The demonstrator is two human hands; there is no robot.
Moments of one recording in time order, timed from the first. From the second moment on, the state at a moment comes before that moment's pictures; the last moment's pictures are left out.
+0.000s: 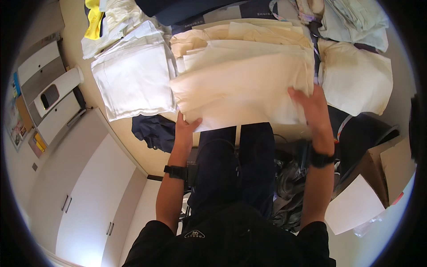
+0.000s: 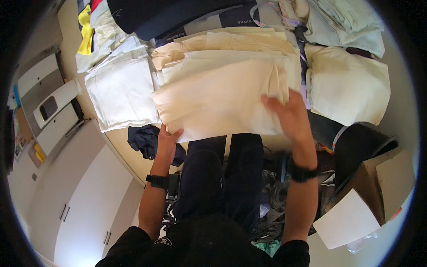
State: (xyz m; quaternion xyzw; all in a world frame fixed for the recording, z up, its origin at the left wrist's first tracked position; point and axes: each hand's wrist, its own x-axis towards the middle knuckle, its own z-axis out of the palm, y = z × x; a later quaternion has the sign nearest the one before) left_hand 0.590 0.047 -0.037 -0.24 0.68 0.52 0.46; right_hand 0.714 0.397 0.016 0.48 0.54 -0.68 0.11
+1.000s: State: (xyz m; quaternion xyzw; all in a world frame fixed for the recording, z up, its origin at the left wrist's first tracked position) left_hand 0.545 0.066 -0.004 -0.11 0.81 0.37 0.43; right_hand 0.740 0.398 0.075 0.41 0.59 -0.69 0.08
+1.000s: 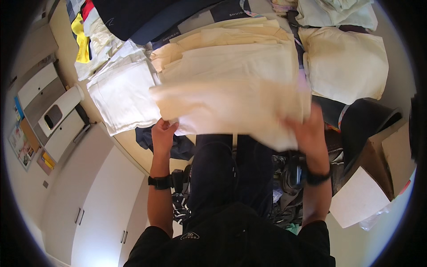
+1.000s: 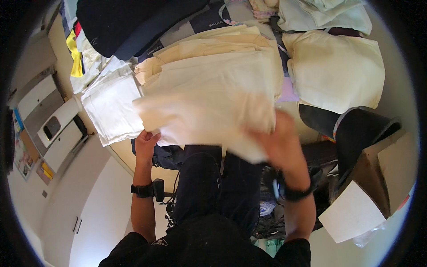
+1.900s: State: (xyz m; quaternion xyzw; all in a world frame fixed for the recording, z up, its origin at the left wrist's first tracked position) left_hand 0.529 0.135 -0.023 -0.03 0.86 0.45 0.24; right_hand 0.741 0.411 -0.014 0.52 0.63 -0.57 -0.08
